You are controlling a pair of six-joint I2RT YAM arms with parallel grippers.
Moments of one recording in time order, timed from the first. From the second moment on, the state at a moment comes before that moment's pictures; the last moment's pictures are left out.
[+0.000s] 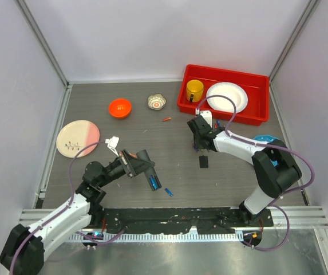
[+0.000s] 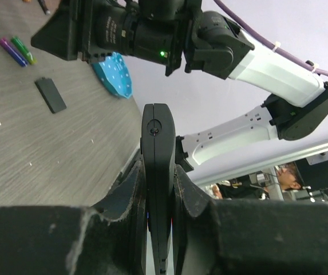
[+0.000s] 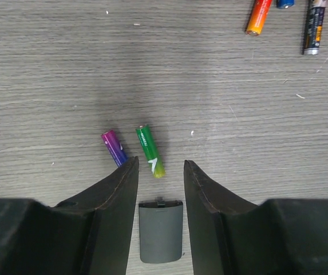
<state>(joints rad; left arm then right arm) -0.55 0.64 0.11 0.66 0.49 -1.19 0.60 1.61 0.97 -0.38 0.44 0.45</state>
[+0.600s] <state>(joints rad) -0.55 0.69 0.11 0.78 0.55 -1.22 0.56 1.68 0.96 -0.34 0.39 0.45</state>
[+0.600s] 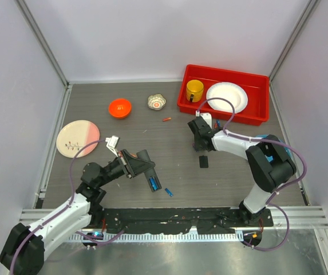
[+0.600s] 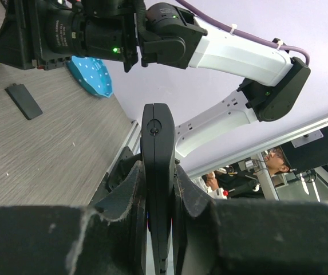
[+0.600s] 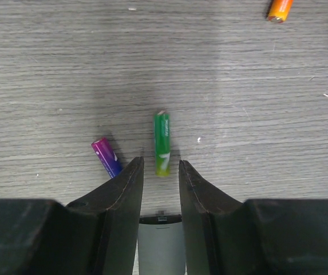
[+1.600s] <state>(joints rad) -0.55 0.67 0.11 0.78 0.55 -1.22 0.53 1.75 0.99 -0.28 0.36 0.51</state>
